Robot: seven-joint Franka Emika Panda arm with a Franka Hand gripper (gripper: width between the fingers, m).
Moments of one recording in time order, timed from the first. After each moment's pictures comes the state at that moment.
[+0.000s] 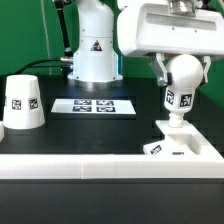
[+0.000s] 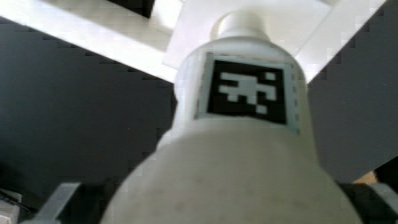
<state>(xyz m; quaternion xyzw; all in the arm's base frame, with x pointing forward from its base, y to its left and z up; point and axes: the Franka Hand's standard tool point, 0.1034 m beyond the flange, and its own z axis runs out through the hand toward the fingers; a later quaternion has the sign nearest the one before) 0.618 0.102 0.133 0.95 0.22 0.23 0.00</state>
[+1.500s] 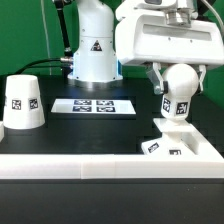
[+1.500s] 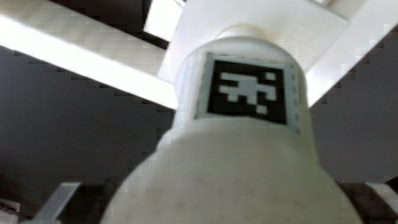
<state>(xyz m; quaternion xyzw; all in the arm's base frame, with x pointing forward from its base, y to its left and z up) 0.608 0.099 0.117 0.95 0.22 0.24 0.01</state>
